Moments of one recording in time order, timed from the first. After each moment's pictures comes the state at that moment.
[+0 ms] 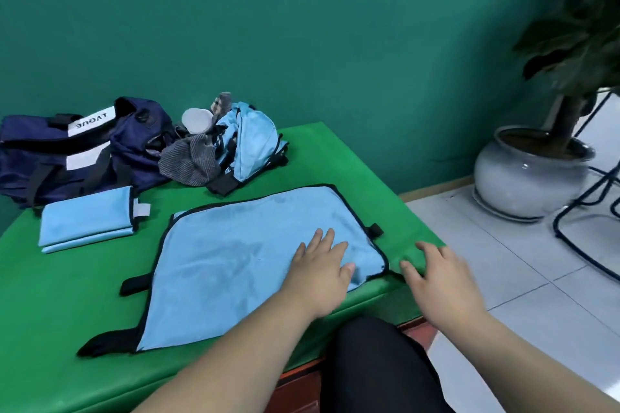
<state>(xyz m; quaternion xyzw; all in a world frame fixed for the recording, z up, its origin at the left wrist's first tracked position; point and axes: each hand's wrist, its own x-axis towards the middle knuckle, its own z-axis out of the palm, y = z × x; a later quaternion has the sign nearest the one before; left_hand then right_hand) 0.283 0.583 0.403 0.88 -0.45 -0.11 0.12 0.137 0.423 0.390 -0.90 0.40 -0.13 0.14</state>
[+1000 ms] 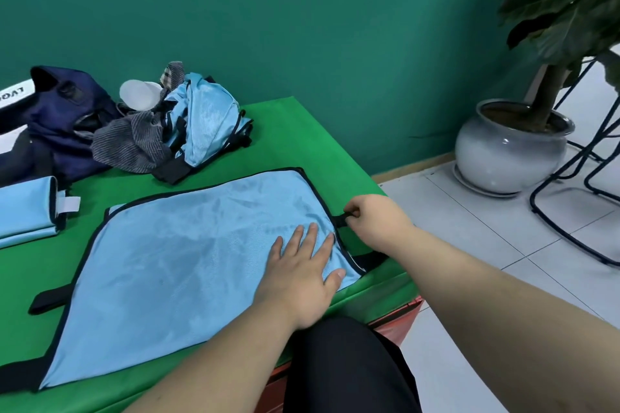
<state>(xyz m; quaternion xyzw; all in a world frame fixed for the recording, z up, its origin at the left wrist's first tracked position) 0.285 0.539 0.353 0.89 -0.46 -0.05 0.03 0.243 0.352 0.391 -0.94 0.27 -0.06 0.18</state>
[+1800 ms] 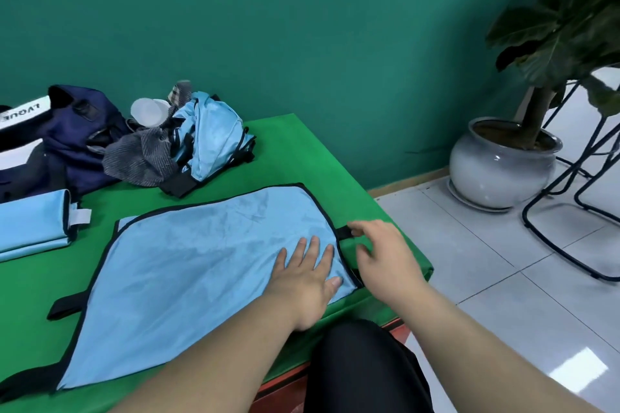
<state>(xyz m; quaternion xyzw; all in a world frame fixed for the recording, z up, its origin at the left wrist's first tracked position) 0.289 0.535 0.367 0.87 -0.48 -0.14 -0.02 0.183 0.397 0.394 -0.92 0.22 -0.23 0.25</state>
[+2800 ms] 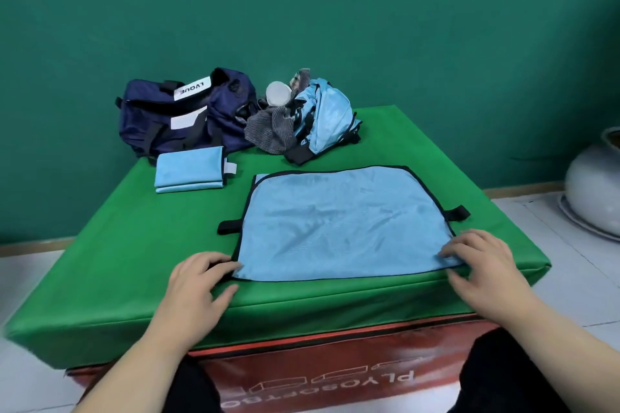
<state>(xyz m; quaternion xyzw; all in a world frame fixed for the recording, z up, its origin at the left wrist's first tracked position) 0.330 0.882 0.347 0.92 -0.30 0.17 0.20 0.159 0.424 0.352 -0.97 0.09 -0.21 0.13</state>
